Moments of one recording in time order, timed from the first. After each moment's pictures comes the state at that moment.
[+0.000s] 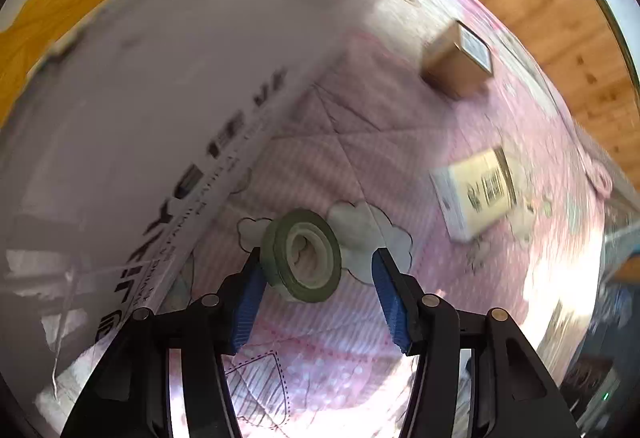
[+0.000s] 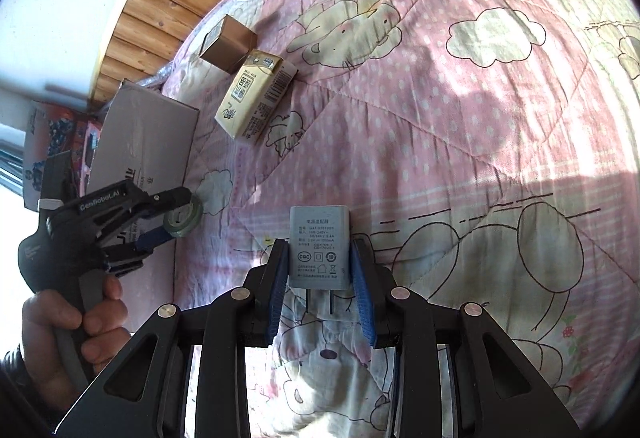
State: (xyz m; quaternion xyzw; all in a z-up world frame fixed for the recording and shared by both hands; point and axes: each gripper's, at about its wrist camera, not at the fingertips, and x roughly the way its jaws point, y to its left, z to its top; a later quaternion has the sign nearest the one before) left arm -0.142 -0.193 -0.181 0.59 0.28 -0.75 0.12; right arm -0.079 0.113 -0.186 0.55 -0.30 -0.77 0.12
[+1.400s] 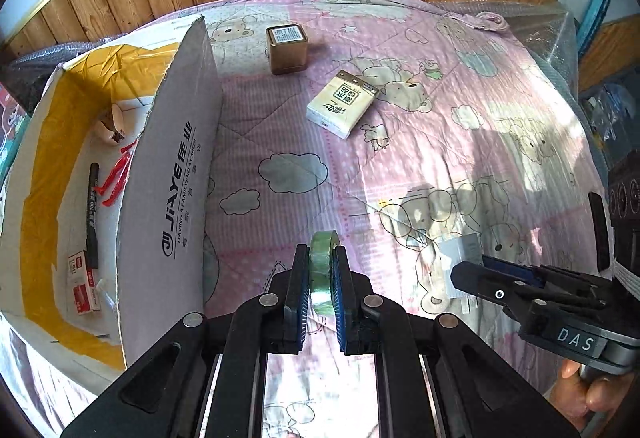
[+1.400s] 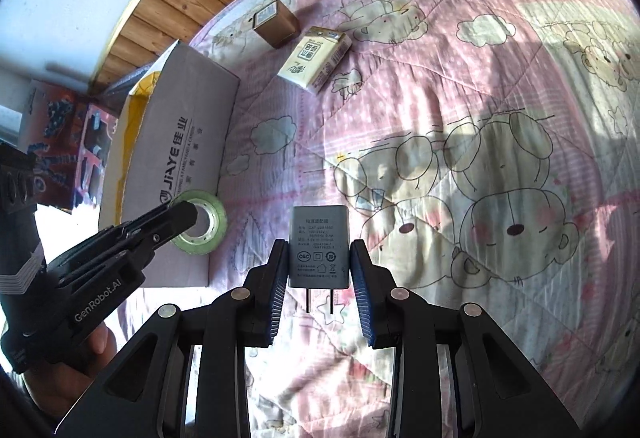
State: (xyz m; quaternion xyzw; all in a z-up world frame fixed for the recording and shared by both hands) left arm -0.068 -0.124 -0.081 0.56 -0.01 -0.82 -0.10; right arm -0.008 0.048 -0.109 0.56 -0.26 -0.78 0.08
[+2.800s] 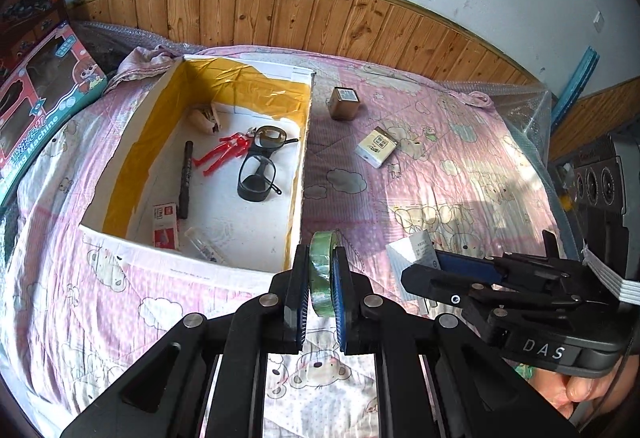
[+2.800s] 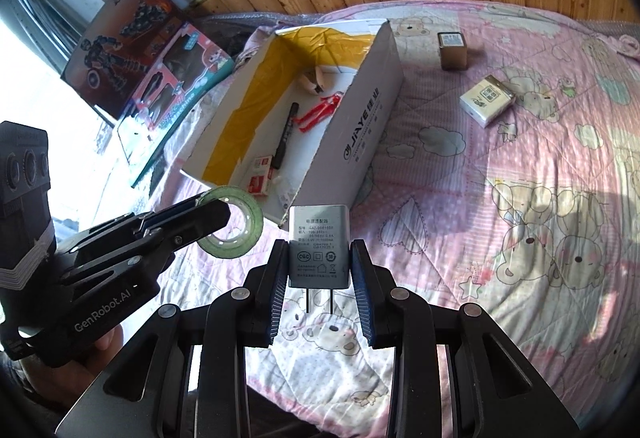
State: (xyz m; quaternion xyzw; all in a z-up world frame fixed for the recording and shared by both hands) left arm 0.038 -0.255 0.005 0.48 0.10 -0.87 -0.08; right arm 0.023 -0.110 -0.005 0.53 -0.13 -0.82 0.20
